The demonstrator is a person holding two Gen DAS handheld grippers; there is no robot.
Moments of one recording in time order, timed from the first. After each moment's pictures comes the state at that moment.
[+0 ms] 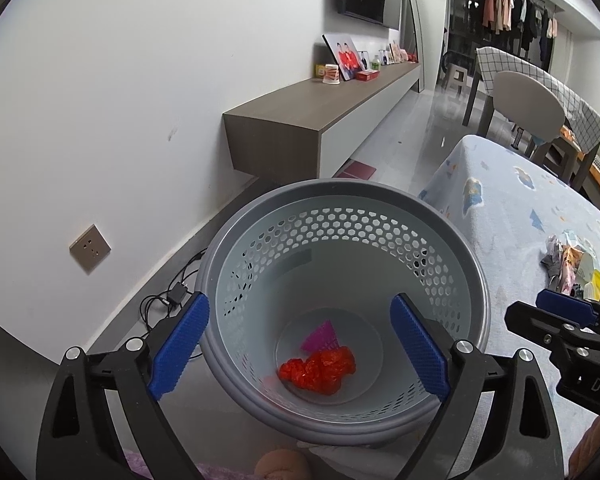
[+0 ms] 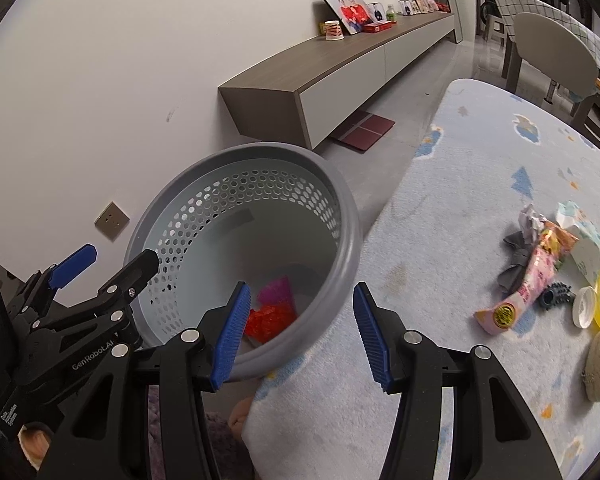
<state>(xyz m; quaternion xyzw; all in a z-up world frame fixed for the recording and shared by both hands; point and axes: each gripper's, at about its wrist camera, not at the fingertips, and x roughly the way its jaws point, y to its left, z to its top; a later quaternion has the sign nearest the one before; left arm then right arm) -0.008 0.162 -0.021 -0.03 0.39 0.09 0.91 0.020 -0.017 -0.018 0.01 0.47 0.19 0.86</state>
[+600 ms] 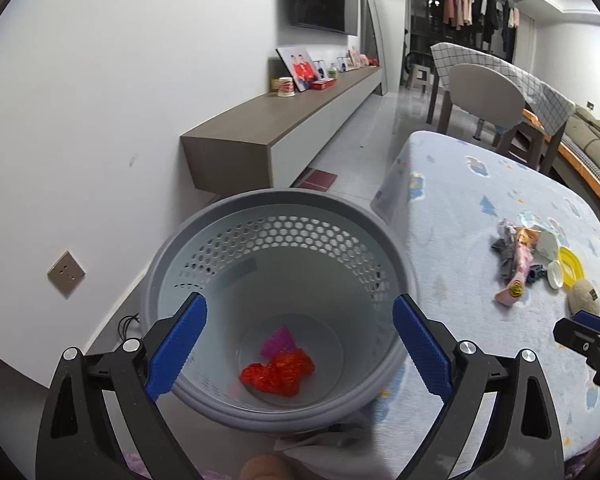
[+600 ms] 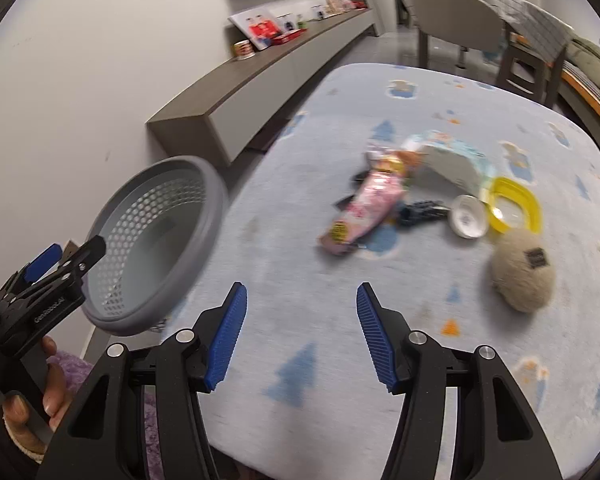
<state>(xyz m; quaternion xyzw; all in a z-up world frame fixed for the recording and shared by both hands) -0.018 0.102 -0.011 -0.01 0.37 0.03 0.93 -0.038 -0.142 -0.017 0.07 0.46 0.06 0.88</state>
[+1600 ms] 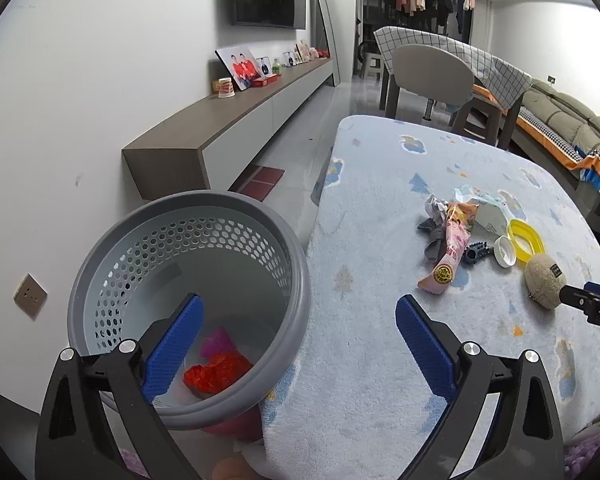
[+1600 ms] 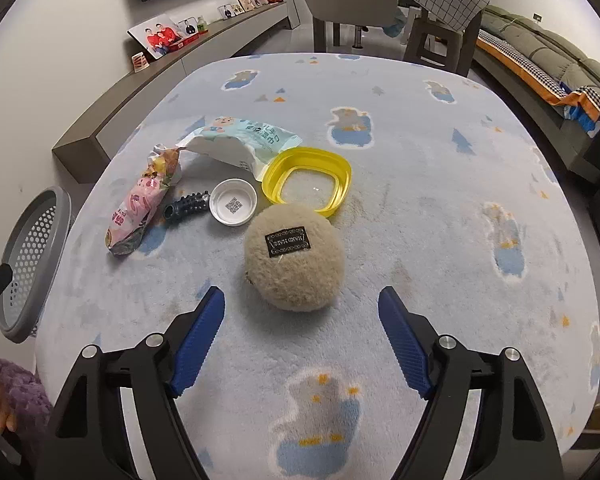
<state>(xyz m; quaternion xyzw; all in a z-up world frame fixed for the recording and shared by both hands) -0.013 0.024 -0.020 0.02 0.38 -0.04 0.92 -0.032 -0.286 -0.044 0.07 0.48 -0.05 0.87</state>
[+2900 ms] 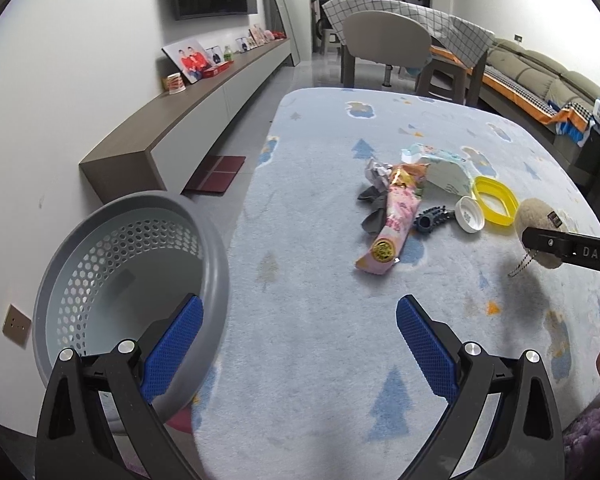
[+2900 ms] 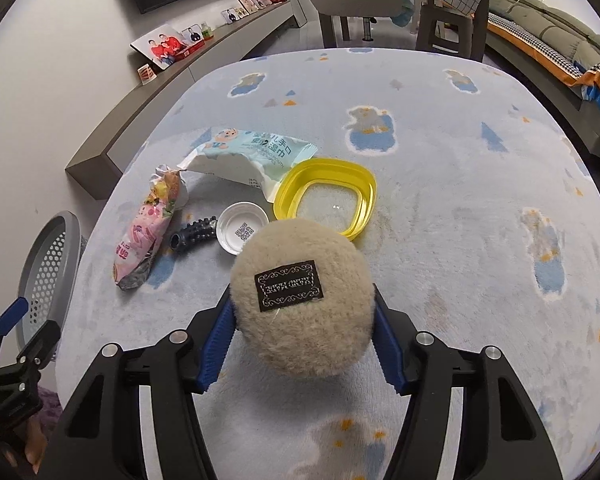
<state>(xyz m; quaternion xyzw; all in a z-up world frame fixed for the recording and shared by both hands) -0.001 -0.039 -0.036 0.07 0.41 -0.10 0.90 -0.011 -0.294 -0.048 0.12 0.47 -0.02 0.87</state>
